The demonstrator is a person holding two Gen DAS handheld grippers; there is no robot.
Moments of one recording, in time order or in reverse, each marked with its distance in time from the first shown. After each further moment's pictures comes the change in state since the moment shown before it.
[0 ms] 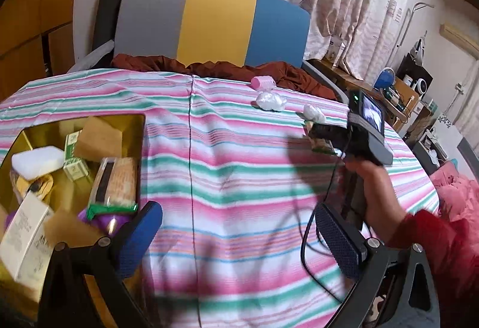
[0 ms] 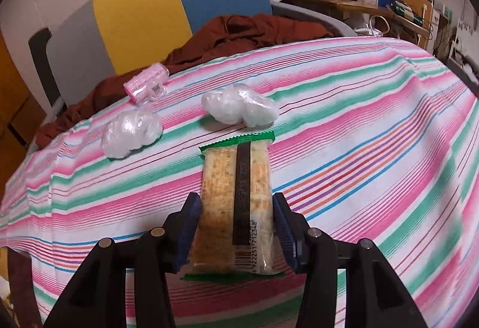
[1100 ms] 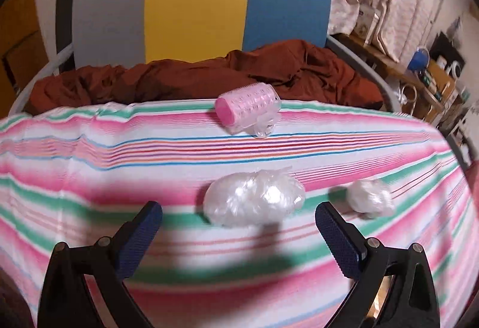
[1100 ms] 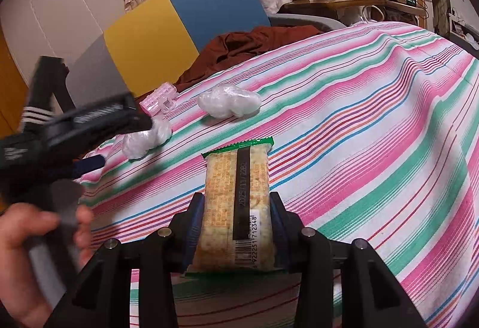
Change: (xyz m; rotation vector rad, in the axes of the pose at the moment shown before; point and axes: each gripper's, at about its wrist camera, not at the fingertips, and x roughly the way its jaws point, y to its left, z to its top) left arm 0.294 -0.083 0.159 0.052 0.125 0.132; right arm -0.022 -0.028 -0.031 0.099 -0.086 0.128
